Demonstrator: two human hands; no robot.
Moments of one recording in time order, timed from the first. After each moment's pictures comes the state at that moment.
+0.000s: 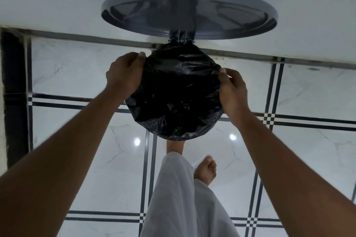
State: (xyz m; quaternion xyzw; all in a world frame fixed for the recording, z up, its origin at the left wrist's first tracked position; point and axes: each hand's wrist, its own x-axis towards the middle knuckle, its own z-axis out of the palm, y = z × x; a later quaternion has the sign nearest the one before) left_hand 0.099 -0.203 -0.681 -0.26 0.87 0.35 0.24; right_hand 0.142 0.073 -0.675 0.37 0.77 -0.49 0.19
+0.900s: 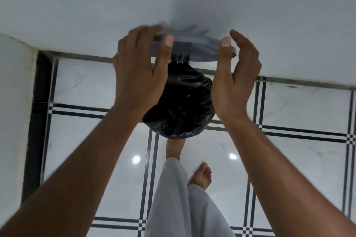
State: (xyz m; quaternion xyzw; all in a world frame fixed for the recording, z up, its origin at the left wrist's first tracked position) left_hand 0.124 -0.151 -0.487 -0.05 0.94 0.31 -0.10; right_hand 0.132 0.027 -0.497 0.19 0.86 -0.47 -0.10
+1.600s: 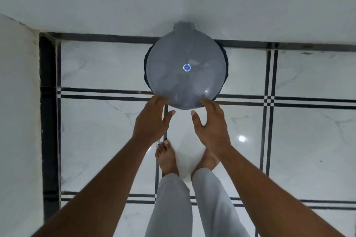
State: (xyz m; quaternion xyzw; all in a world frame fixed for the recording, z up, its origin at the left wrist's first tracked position) left_hand 0.307 -0.180 -0.622 -0.01 0.93 0.26 0.25; right_hand 0.341 0.025 -0.637 0.14 0.90 -0.36 0.19
